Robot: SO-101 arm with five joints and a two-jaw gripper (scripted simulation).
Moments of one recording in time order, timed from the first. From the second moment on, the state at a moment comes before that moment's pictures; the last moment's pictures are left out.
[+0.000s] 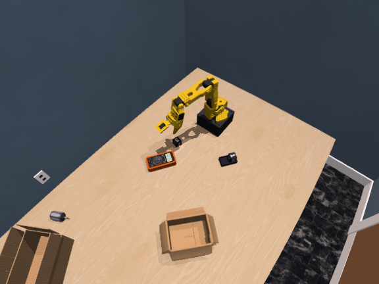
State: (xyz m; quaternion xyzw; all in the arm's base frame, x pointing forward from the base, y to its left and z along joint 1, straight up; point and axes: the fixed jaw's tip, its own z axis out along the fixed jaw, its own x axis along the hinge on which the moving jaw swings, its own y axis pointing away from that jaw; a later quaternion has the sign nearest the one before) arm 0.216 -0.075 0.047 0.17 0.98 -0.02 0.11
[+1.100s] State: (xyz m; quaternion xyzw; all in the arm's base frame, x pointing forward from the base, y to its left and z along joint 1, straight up) arm 0.226 -0.080 0.093 0.13 0.97 -0.05 0.22
